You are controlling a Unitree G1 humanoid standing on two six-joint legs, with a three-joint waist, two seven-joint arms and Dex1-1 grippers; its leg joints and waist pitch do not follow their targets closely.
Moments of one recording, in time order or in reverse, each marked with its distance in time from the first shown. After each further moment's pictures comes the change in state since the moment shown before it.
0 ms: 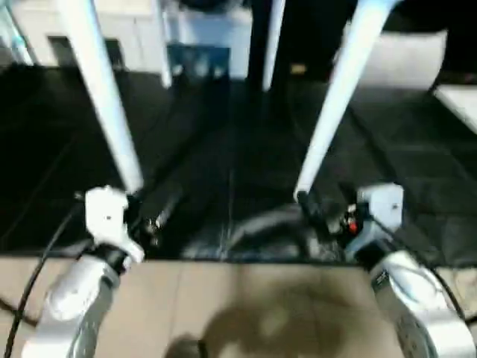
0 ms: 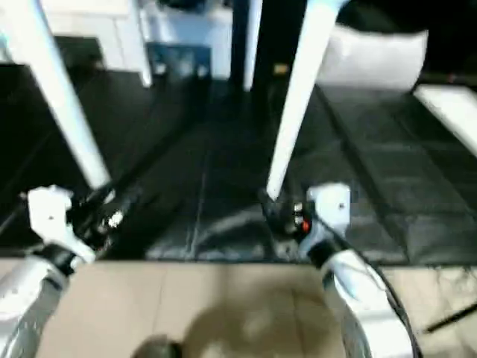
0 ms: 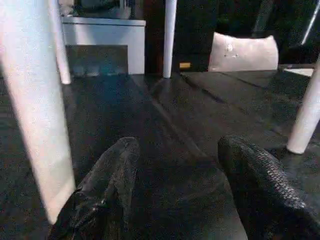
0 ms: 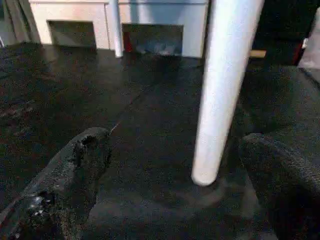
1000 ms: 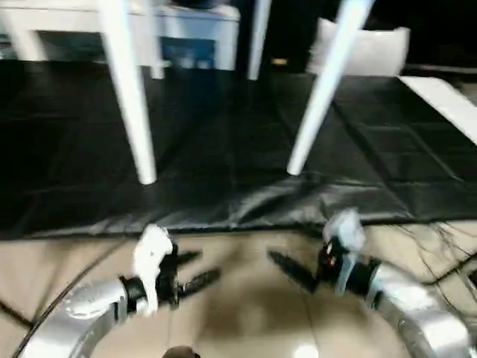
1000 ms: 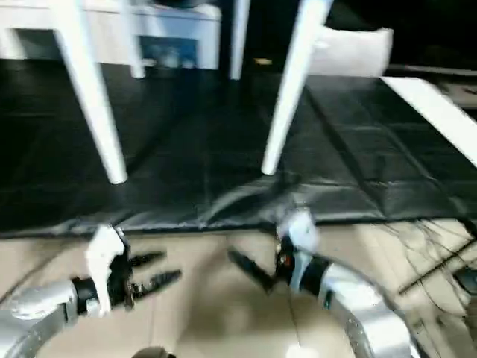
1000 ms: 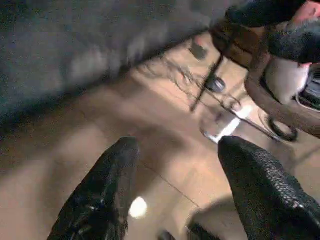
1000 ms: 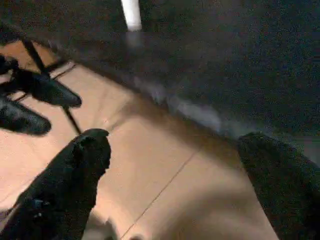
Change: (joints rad) left arm -0.004 0.205 -0.227 0.248 -0.068 0.180 -0.405; right arm -0.015 -0.178 0.129 0.301 0.069 -0.051 0.479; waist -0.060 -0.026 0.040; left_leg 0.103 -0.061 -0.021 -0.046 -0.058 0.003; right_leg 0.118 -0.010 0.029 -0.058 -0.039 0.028
